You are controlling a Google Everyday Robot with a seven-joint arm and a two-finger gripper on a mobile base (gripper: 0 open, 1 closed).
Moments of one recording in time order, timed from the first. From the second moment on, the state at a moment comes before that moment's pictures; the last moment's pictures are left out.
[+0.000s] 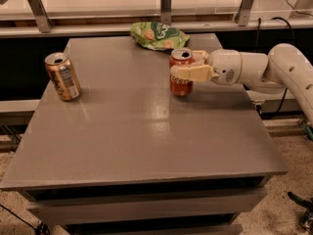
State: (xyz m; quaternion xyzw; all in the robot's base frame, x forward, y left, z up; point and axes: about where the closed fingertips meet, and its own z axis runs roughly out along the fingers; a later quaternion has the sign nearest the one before) arm 0.610 -0.068 0.915 -0.45 0.53 0.49 0.52
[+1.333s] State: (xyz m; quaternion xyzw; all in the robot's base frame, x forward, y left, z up) arm 0.610 -0.087 0.911 -0.47 0.58 0.46 0.49
